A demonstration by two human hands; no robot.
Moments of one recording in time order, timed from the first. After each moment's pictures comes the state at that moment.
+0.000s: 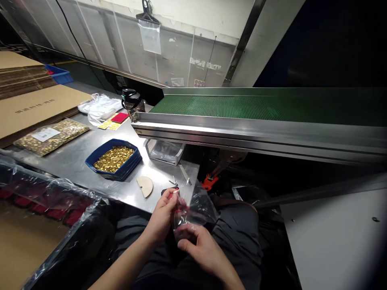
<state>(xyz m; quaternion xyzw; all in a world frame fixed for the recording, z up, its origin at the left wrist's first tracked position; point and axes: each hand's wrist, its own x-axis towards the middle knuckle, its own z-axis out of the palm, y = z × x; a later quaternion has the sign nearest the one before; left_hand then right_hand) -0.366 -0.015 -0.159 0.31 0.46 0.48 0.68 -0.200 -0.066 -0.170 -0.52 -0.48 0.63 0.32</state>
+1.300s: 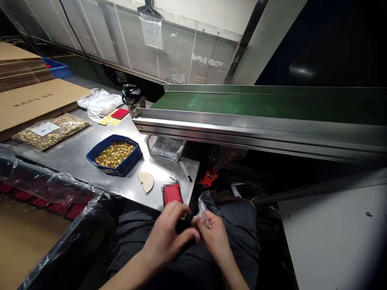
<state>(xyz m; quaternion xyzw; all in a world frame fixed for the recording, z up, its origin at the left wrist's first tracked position) -0.373 -0.060 -0.141 0.63 0.51 0.39 0.44 -0.195 -0.070 -0.160 -0.61 -0.48 0.54 0.32</state>
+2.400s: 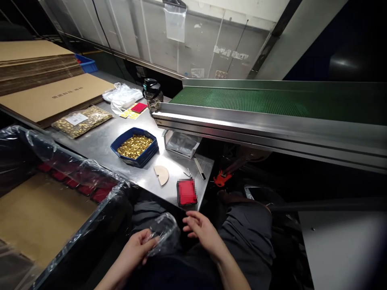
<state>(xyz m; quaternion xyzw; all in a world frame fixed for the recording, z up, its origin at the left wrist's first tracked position) -0.464 -0.144 -0.225 0.33 0.67 0.25 0.61 -0.243 -0.069 -0.191 -0.54 -0.39 0.71 0.23</state>
